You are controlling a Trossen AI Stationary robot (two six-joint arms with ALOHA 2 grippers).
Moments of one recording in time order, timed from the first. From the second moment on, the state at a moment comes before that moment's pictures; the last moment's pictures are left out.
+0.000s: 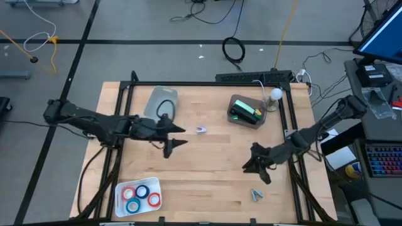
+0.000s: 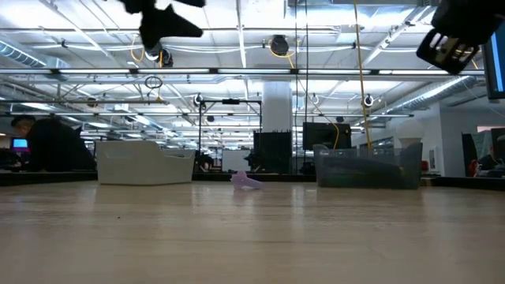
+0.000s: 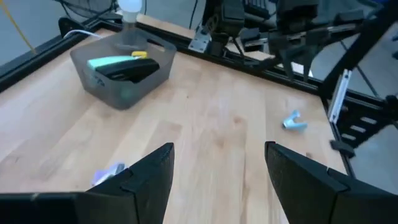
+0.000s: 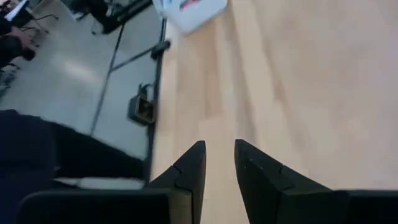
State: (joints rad) left arm -0.18 1.14 0.84 -0.10 -0.24 -0.36; right arm 0.54 0.99 0.63 -0.19 0.12 0.75
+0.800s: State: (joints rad) left arm -0.26 0.67 0.40 -0.05 -0.29 -0.43; right arm 0.61 1.28 0.73 -0.41 -0.45 1.66
